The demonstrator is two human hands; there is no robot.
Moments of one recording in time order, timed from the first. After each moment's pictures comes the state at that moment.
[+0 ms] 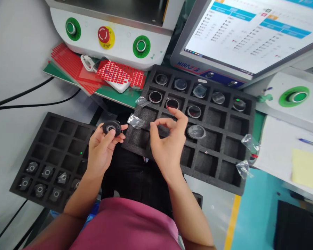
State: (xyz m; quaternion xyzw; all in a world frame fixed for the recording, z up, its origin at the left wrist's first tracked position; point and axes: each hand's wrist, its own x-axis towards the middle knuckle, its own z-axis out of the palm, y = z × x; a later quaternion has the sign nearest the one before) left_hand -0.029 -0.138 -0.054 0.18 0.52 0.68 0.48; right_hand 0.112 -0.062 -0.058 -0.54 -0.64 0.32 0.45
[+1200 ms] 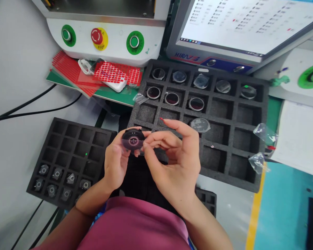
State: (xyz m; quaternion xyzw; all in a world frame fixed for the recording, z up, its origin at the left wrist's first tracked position) left_hand 0.014 -0.148 -0.043 0.36 0.46 0.65 0.50; right_hand 0.128 -0.102 -0.010 -0.41 -0.57 0.48 0.52
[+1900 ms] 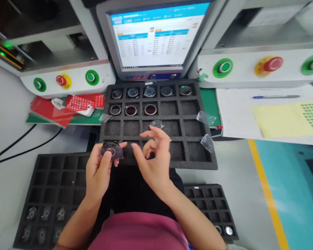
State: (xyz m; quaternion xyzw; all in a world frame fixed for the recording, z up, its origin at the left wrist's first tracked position) left_hand 0.035 -0.128 -0.021 0.40 0.59 0.53 0.46; right_hand 0.174 -0.091 -0.045 -0.50 -0.52 0.37 0.58
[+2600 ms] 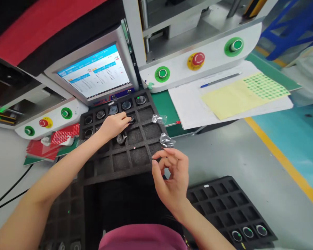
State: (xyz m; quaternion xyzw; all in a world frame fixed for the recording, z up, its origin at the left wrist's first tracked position) left_hand 0.124 0.087 -0.031 0.94 0.35 -0.04 -0.02; right_hand 0.289 -0.115 -0.056 -0.53 -0.44 0.26 0.68
